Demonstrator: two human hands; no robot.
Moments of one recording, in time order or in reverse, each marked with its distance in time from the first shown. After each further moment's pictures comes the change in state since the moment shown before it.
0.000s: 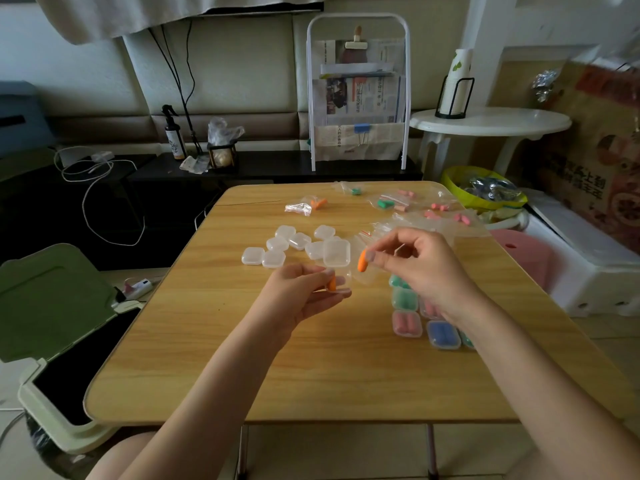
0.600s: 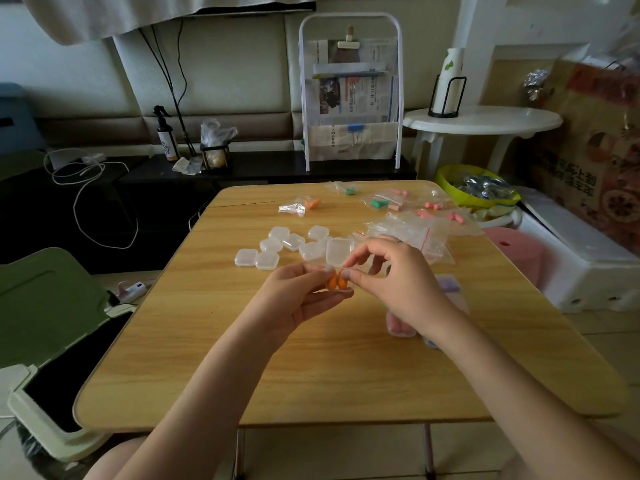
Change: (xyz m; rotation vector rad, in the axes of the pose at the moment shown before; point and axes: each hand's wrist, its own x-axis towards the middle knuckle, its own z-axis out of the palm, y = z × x) left_hand -0.001 0.002 0.002 -0.066 -0.127 -0.023; right_hand -0.006 0.007 0.019 -0.299 0.013 -0.159
